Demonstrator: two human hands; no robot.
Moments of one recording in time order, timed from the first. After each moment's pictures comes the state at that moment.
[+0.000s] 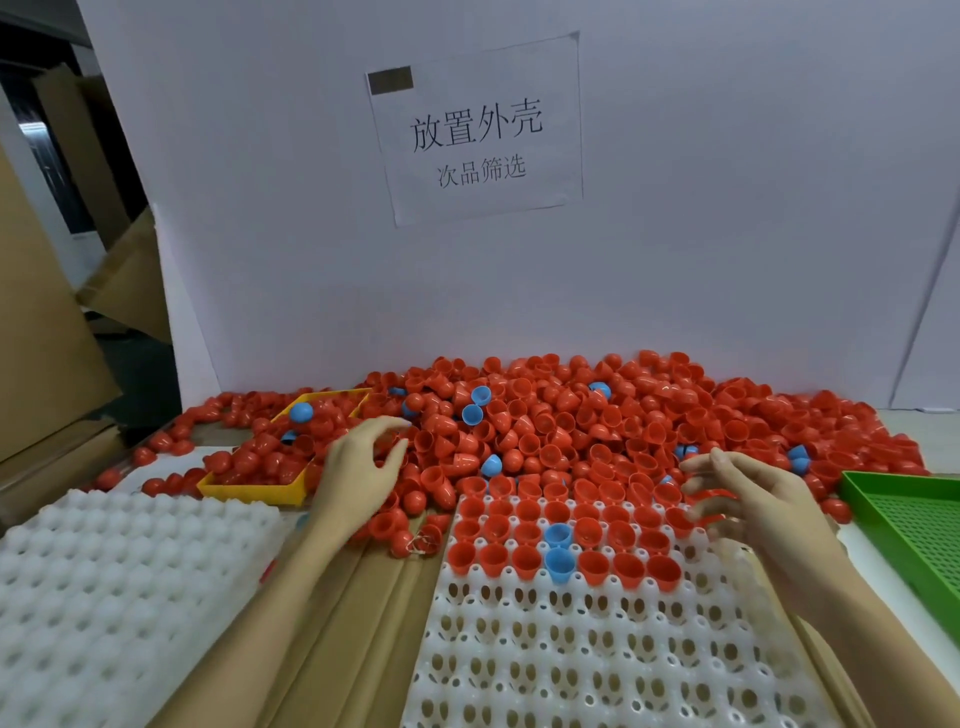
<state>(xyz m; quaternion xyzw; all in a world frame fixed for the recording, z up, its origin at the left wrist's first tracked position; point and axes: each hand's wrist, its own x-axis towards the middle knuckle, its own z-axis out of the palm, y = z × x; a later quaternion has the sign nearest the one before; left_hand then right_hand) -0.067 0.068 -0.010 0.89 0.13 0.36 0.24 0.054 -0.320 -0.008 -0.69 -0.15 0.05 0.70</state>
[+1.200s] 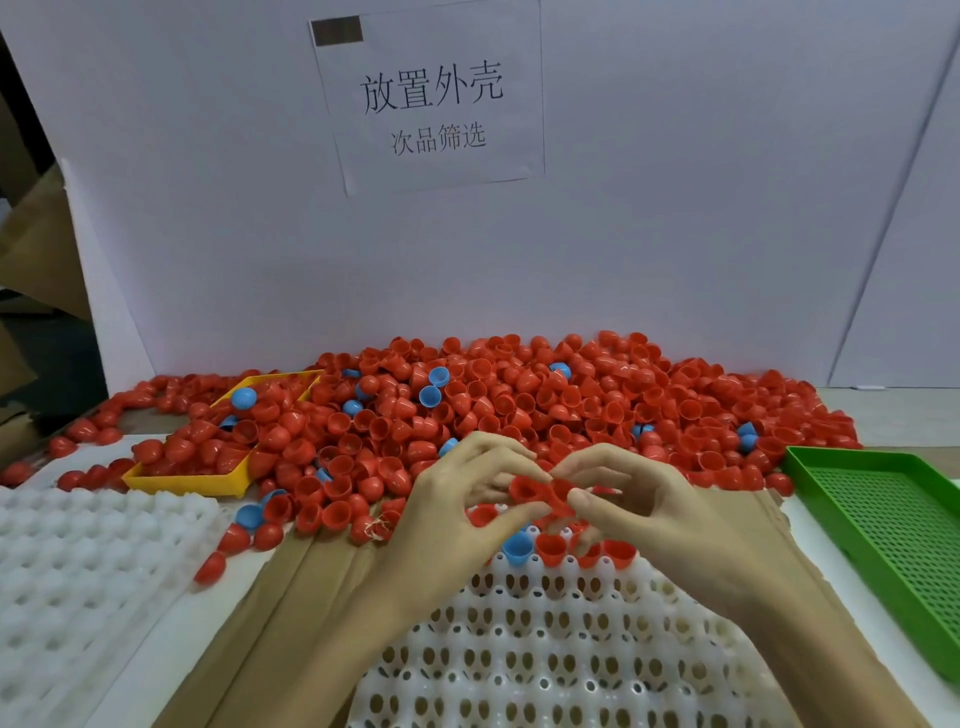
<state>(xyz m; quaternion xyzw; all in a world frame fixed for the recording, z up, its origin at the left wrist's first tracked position) -0.087 -0.086 0.006 0.84 -0.12 0.28 0.45 0.006 -0.293 0.014 -0.66 -0.39 0.19 0.61</state>
